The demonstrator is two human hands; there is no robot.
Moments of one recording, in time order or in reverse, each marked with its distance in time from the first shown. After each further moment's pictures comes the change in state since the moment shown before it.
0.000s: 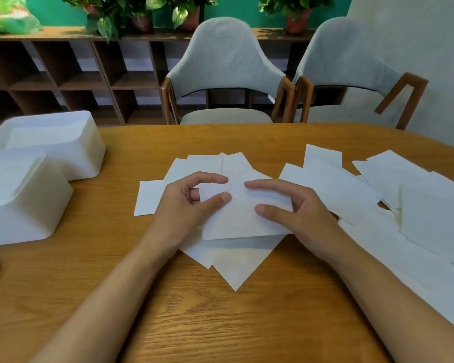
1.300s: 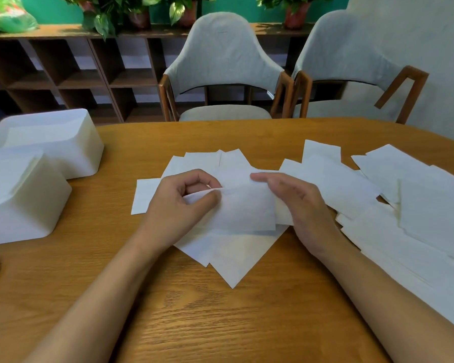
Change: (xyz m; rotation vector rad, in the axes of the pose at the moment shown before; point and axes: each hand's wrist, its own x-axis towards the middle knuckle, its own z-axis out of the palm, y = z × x) left_hand -0.004 0.006 -0.008 0.106 -0.040 0.138; right_hand 0.000 -0.006 0.007 0.065 0.167 0.026
